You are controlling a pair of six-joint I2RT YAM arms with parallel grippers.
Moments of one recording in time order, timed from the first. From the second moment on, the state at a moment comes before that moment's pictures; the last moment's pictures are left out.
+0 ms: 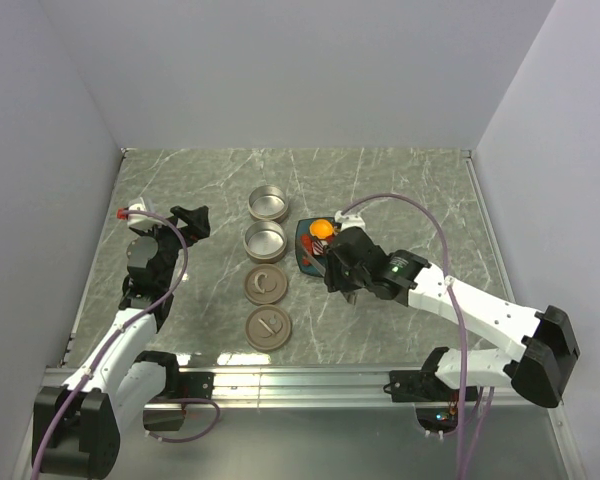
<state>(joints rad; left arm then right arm) -0.11 0.88 0.39 0.51 -0.06 -0.51 0.88 1.22 0.95 -0.60 0.23 0.56</state>
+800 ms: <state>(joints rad) -0.11 0.87 0.39 0.51 -0.06 -0.51 0.89 1.10 0.92 -0.74 0.40 0.67</state>
